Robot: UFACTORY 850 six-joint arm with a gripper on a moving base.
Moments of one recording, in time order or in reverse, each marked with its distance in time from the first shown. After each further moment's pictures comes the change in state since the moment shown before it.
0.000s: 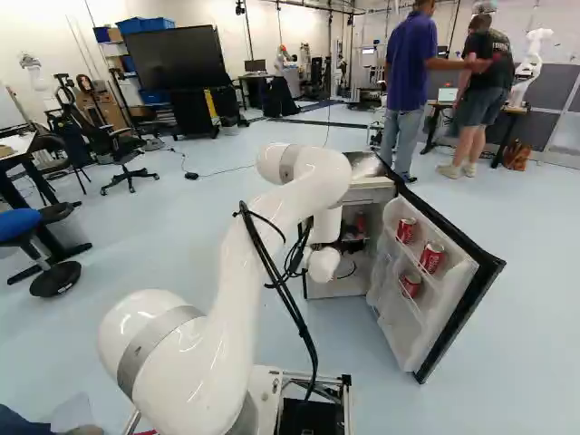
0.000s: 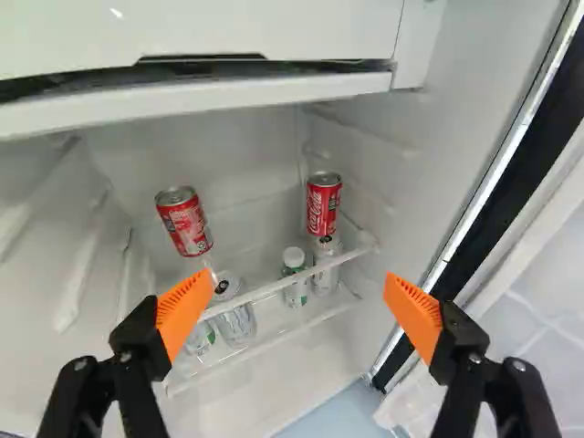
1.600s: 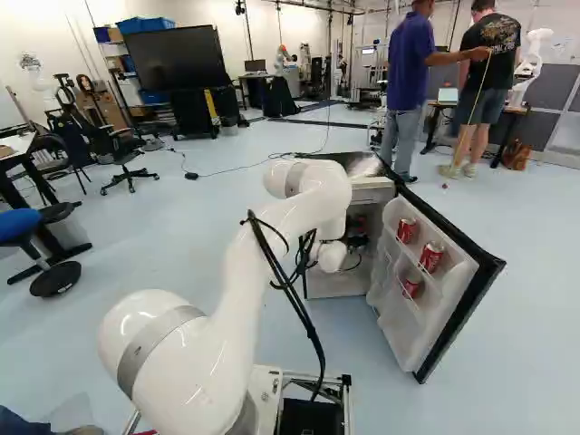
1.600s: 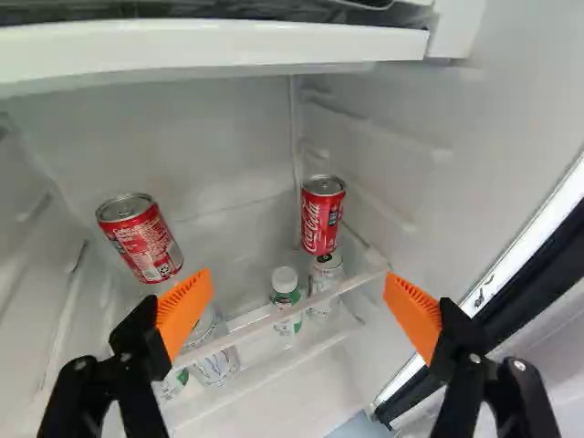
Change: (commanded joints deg) arm -0.1 -8.3 -16.7 0.0 -9.6 0.0
